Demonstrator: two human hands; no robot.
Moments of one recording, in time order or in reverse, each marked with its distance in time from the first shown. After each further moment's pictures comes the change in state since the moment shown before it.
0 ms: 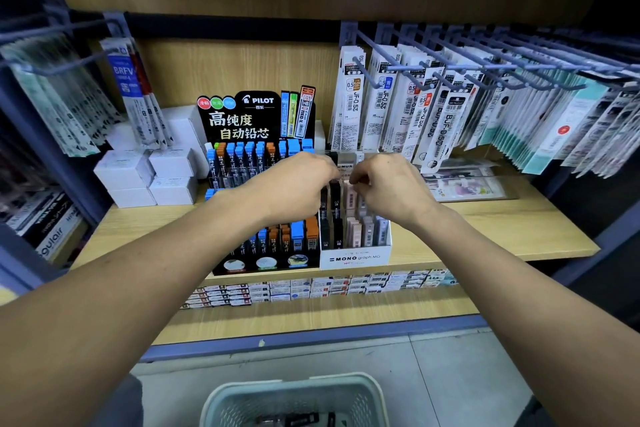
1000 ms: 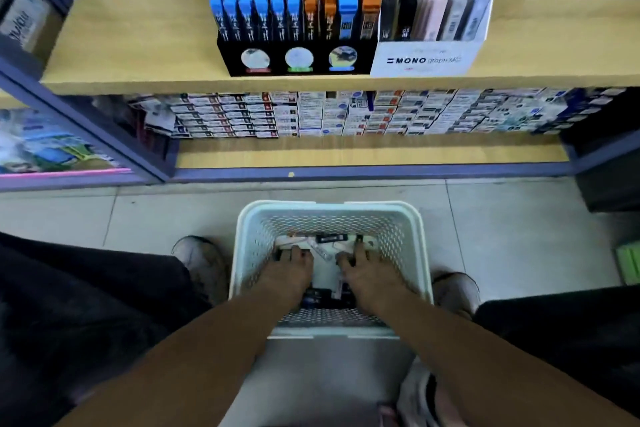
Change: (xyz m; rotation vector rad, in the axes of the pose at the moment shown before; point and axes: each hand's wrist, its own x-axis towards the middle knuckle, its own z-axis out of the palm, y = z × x) left_hand -0.264 0.067 0.342 -0.002 -0.916 -0.334; right_hand -0.302 -0.056 0.296 -0.177 -1.061 -0.069
